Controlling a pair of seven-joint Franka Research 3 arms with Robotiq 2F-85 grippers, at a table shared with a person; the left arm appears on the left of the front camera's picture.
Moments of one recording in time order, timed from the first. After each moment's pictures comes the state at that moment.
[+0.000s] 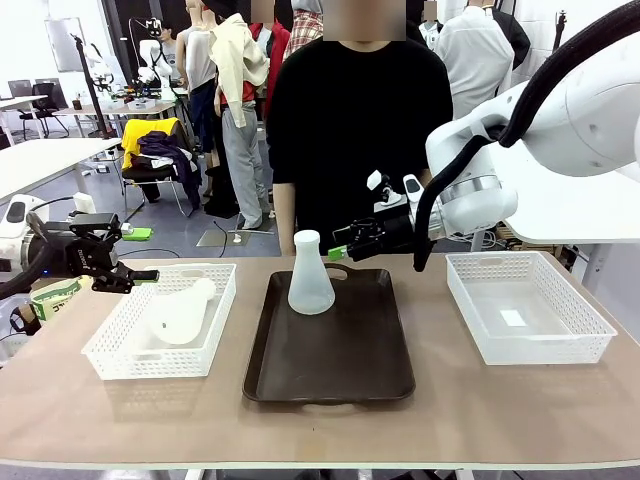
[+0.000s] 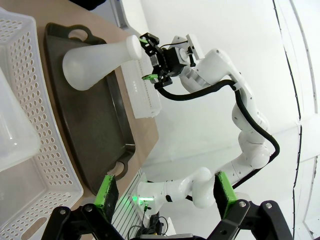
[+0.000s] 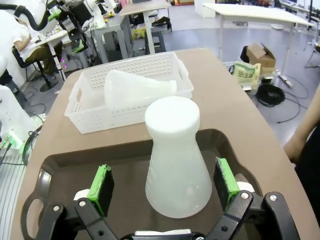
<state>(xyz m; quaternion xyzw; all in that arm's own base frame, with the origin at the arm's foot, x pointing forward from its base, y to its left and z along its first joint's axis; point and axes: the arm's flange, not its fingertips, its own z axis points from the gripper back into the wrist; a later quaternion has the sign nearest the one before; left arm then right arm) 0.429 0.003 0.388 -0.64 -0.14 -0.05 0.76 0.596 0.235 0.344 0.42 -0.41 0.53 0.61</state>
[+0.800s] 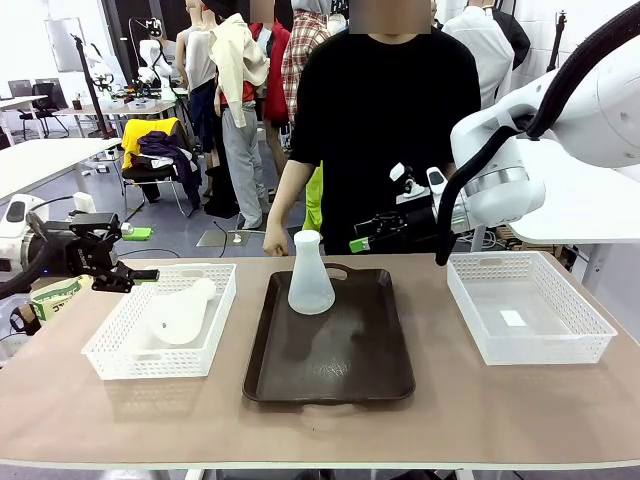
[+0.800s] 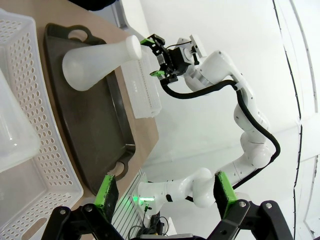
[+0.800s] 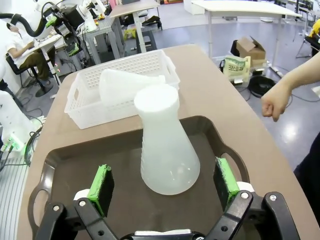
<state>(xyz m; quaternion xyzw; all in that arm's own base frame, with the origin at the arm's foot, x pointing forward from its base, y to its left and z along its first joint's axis) 0.429 0.002 0.390 -0.64 -0.14 -0.05 0.76 0.595 0.197 0.355 0.41 -0.41 0.51 0.64</state>
